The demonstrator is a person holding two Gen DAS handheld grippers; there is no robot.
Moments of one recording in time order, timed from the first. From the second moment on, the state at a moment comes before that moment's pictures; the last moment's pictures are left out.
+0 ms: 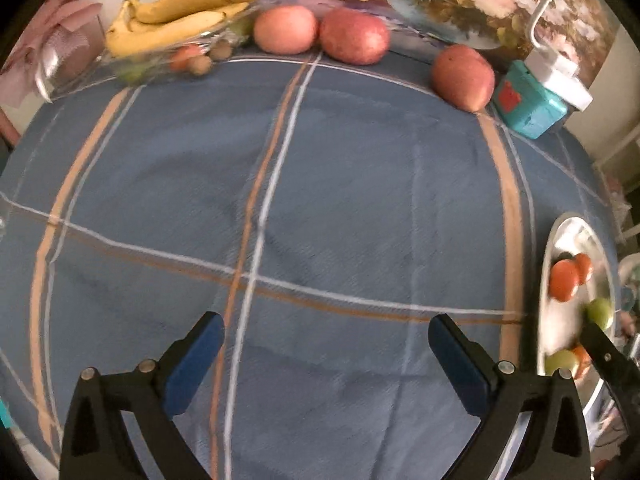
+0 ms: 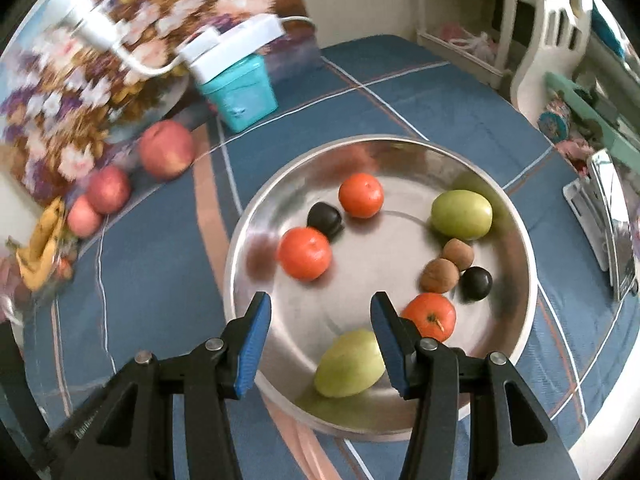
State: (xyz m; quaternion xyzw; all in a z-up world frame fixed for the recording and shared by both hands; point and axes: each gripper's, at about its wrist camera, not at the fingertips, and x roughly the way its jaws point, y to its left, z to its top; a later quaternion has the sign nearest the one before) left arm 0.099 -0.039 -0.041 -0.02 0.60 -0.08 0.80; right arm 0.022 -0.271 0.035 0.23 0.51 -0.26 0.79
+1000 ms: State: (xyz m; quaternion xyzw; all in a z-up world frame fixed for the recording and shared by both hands) left arm -0.018 0.017 -0.016 0.03 0.60 -0.05 0.80; right arm -0.050 -0.198 0.044 0.17 0.54 -0.22 0.80
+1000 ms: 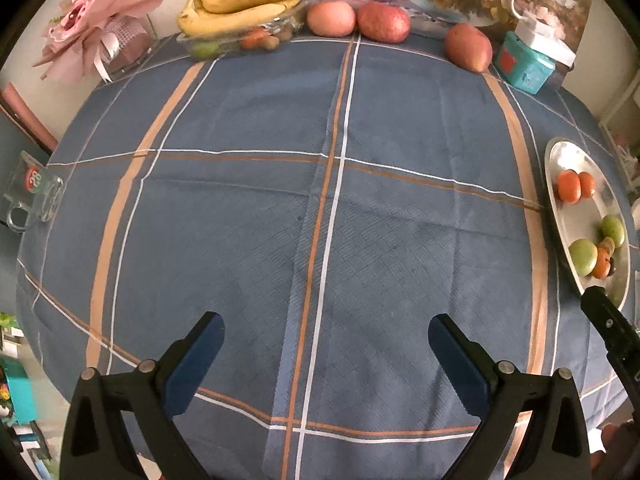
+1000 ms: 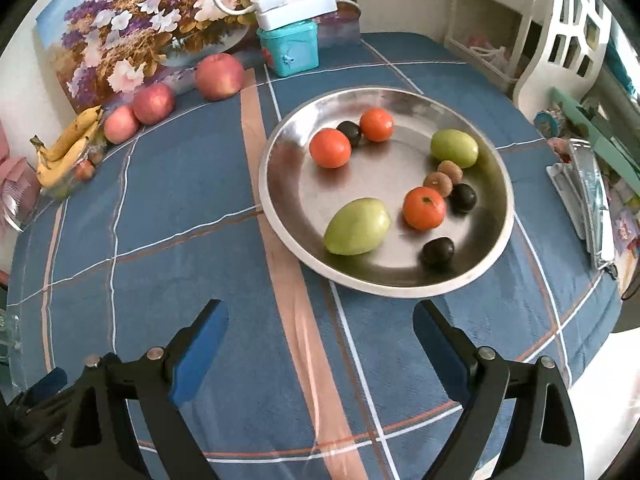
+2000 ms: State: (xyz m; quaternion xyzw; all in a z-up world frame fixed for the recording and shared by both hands) left arm 0.005 0.018 -0.013 -0.01 0.61 -0.07 0.79; right arm -0.050 -0.201 0.049 0.18 0.53 -0.21 0.80
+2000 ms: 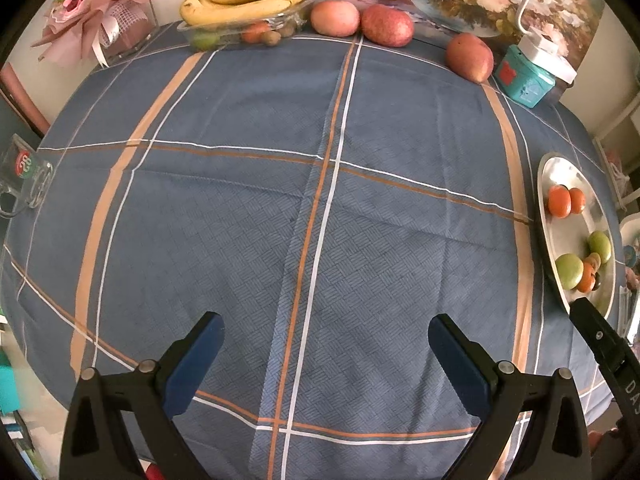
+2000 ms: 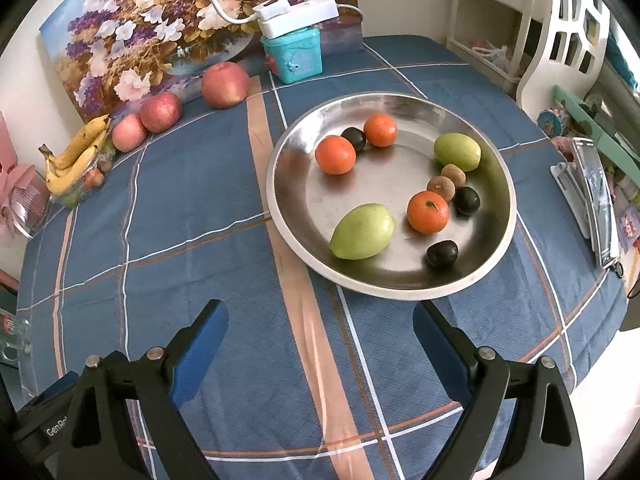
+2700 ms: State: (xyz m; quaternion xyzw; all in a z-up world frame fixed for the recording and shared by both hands) left arm 0.010 0.021 -0.013 -0.02 0.61 -0.07 0.79; right arm -0.050 -0.199 0.051 0.18 0.53 -0.21 0.80
